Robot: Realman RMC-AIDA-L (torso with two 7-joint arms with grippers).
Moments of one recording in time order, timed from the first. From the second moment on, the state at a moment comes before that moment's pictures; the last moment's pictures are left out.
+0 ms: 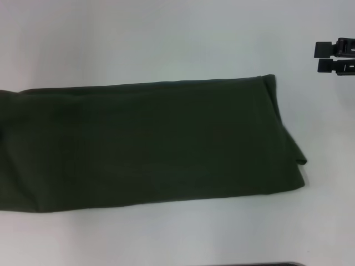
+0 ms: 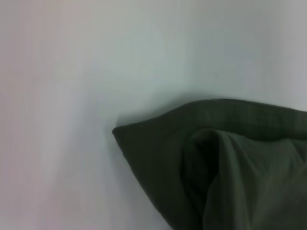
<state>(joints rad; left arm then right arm) -0.61 -1.89 -2.46 -0.97 -0.44 1.75 -2.75 0.53 1.85 -0.47 -0.62 -2.12 -1.78 2.25</state>
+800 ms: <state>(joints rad) -0.68 -1.91 -2.55 -0.96 -0.78 2.01 -2.75 0.54 1.86 -0.48 -0.61 -2.12 -1.78 2.25</state>
